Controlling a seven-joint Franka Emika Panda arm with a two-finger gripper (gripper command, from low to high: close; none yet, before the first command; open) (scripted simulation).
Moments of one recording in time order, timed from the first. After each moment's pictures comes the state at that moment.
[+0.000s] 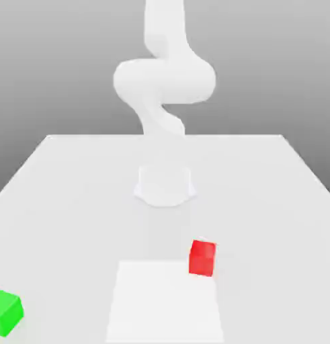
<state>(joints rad) 0.00 -0.74 0.03 -2.37 0.01 2.35 0.84</state>
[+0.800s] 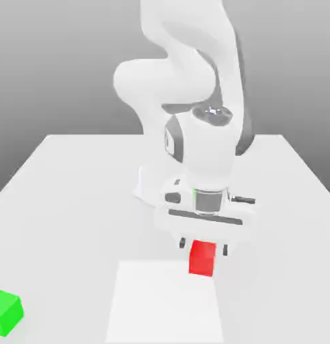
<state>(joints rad) 0.13 0.16 0.08 -2.90 -0.15 3.07 1.40</state>
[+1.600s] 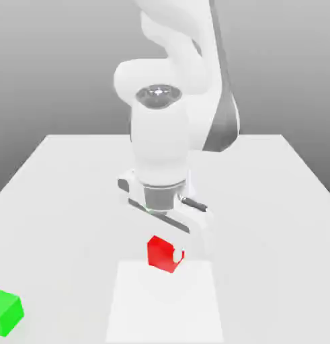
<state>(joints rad) -0.10 0.04 -0.03 -2.65 0.09 2.69 1.56</state>
